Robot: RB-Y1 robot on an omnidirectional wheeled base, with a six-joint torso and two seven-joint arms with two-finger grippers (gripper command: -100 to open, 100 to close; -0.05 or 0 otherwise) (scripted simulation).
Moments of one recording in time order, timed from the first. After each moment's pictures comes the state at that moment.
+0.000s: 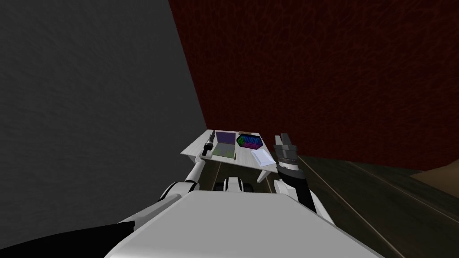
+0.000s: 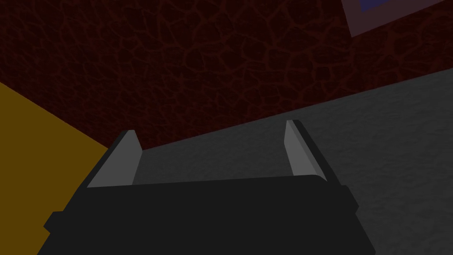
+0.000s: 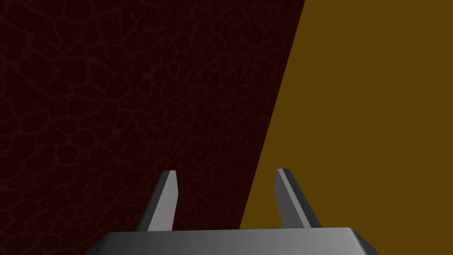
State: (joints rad) left arm -0.38 0.16 0.10 -1.05 -0.08 -0.50 -0.28; right arm 0.54 0.01 -0.06 -2.29 0.12 -0.56 -0.01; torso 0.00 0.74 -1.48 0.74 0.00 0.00
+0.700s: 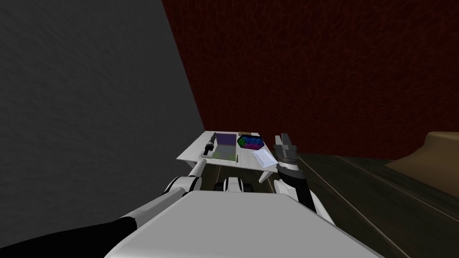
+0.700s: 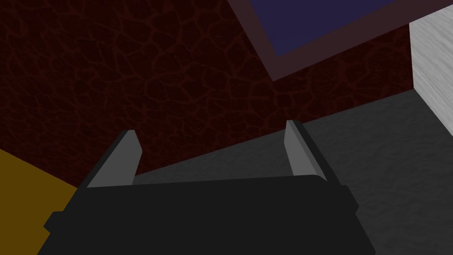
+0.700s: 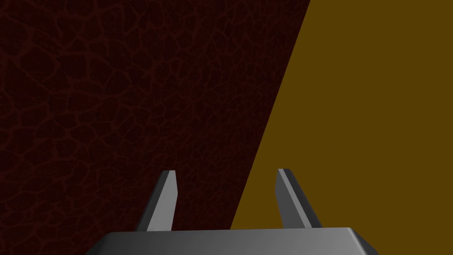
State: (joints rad) left arm -0.47 0.15 0.14 -0.84 -0.12 -0.49 -0.28; right arm 0.54 0.01 -0.06 -2.29 0.12 -0.56 -0.01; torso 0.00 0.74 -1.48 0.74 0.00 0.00
